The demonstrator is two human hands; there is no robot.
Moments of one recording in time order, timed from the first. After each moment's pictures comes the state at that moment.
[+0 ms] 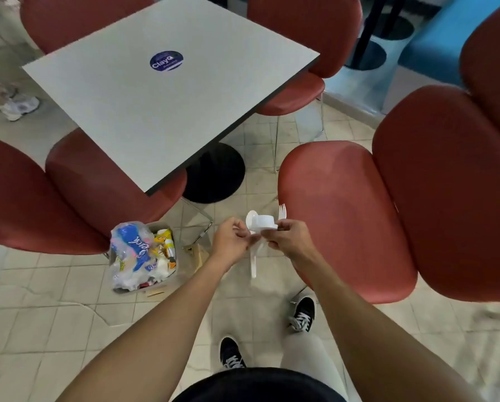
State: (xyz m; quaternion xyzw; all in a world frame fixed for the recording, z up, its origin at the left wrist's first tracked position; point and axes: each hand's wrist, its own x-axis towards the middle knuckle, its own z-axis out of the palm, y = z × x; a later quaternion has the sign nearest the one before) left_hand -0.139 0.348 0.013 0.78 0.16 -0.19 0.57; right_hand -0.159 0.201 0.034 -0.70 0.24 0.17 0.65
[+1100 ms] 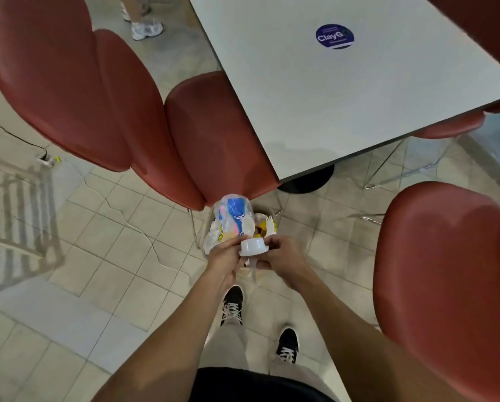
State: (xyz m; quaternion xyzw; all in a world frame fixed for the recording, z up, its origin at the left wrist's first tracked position) left_hand -0.164 0.585 -0.001 0.42 0.49 -0.07 0.76; right_hand -0.128 0.468 0.002 -0.69 0.12 0.39 0.60
